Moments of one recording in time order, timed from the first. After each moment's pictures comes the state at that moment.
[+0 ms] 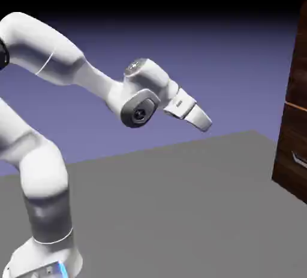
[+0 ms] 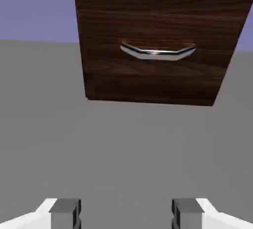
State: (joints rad) arm 0.02 -0.53 -0.04 -2.78 0.05 3.03 0.75
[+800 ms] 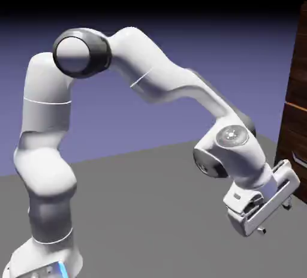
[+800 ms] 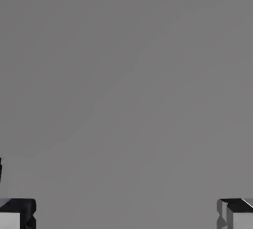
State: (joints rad) arm 0.28 0.30 -0.80 -2.21 1.10 2.80 1.03
